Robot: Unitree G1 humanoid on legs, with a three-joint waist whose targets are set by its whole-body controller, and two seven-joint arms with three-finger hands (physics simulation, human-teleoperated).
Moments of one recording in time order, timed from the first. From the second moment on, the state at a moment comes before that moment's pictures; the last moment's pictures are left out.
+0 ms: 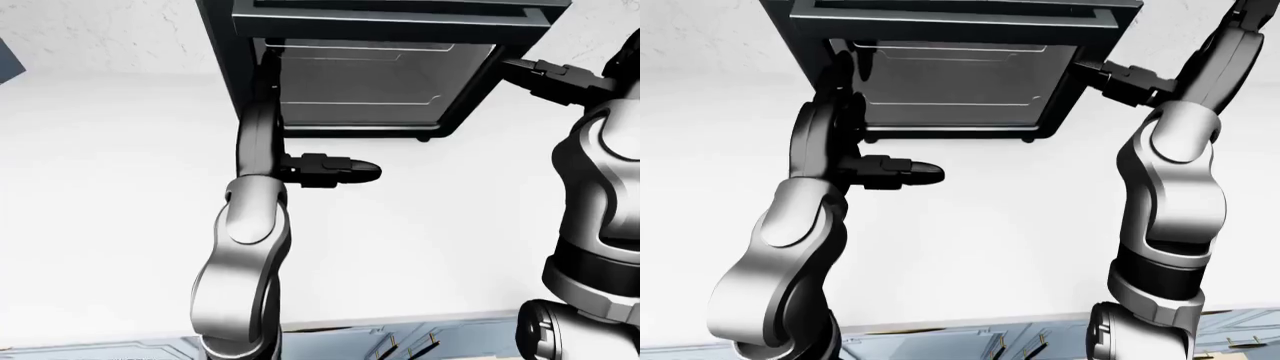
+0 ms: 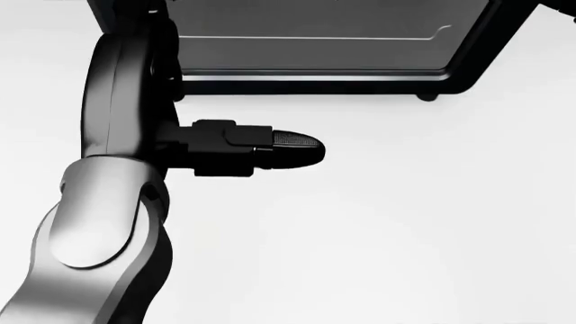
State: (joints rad) left arm -0.68 -0.15 -0.14 -0.67 0.22 1.16 0.16; right arm -0.77 -0.47 -0.30 -0.21 0.17 0.68 -0.50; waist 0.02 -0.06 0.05
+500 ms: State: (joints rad) left arm -0.83 -0.09 -0.06 -0.45 0.14 1.11 0.15; right arm -0.78 -0.48 -0.31 -0.21 0.17 0.68 -0.51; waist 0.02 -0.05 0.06
